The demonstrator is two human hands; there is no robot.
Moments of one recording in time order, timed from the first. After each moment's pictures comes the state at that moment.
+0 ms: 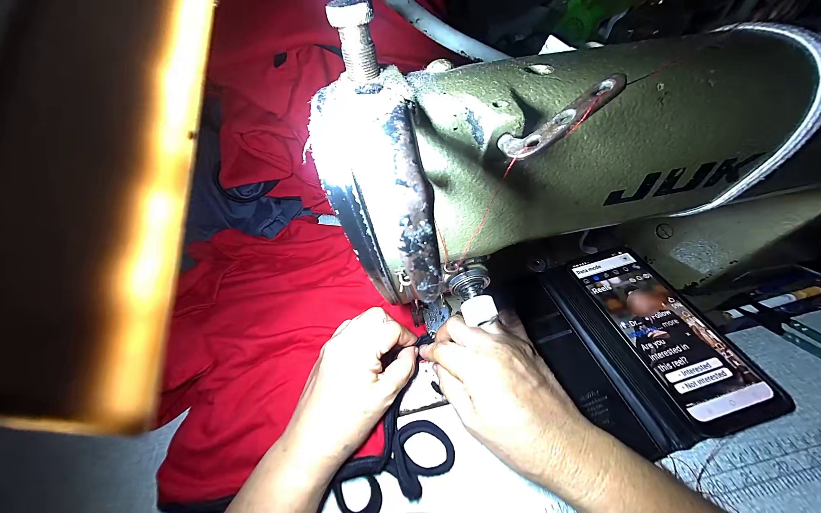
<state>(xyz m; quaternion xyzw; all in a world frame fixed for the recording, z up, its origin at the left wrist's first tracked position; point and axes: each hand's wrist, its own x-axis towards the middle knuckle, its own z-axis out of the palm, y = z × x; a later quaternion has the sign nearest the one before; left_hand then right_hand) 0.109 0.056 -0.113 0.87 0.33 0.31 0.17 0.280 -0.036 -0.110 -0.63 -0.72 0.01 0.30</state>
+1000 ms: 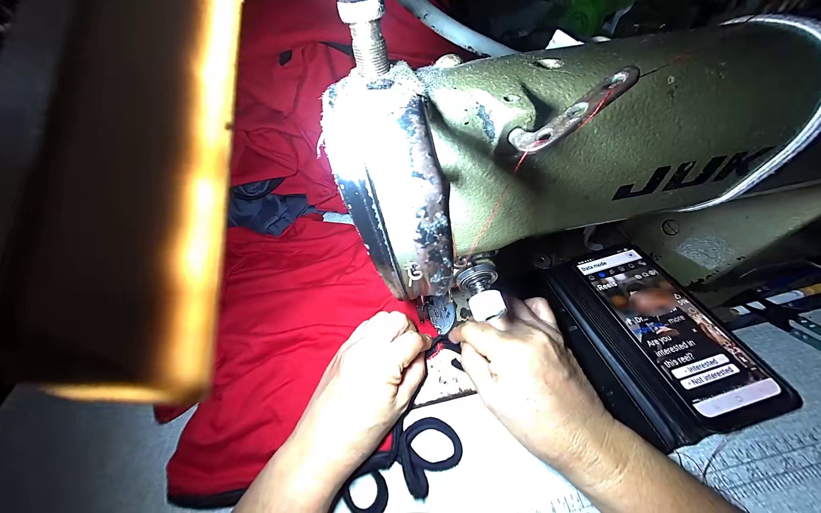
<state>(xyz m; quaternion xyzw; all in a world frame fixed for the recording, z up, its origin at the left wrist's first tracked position) 0.111 0.052 -0.112 0.92 0.25 0.28 0.07 0.287 -0.036 -0.111 -0.65 -0.66 -0.10 0.35</state>
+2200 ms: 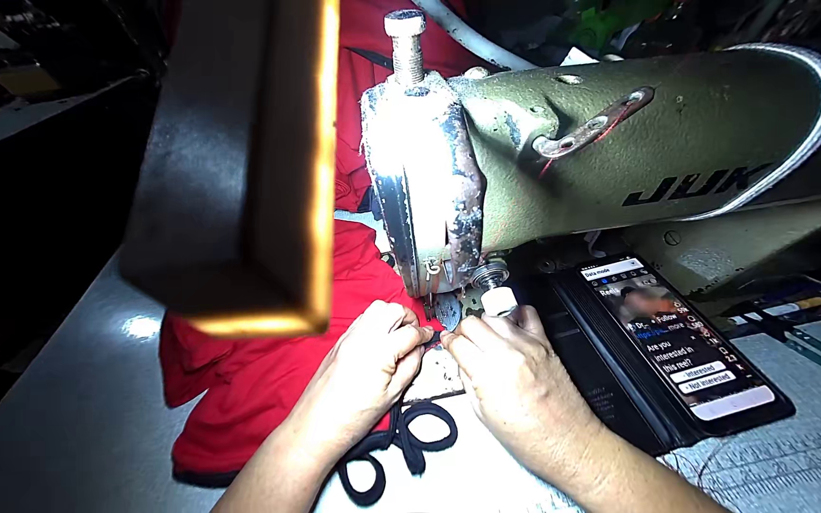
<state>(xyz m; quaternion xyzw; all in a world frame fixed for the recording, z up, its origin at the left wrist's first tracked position) 0.100 0.062 -0.112 0.93 0.24 0.27 0.10 0.279 -0.036 -0.117 -0.62 -0.72 -0.15 0.27</state>
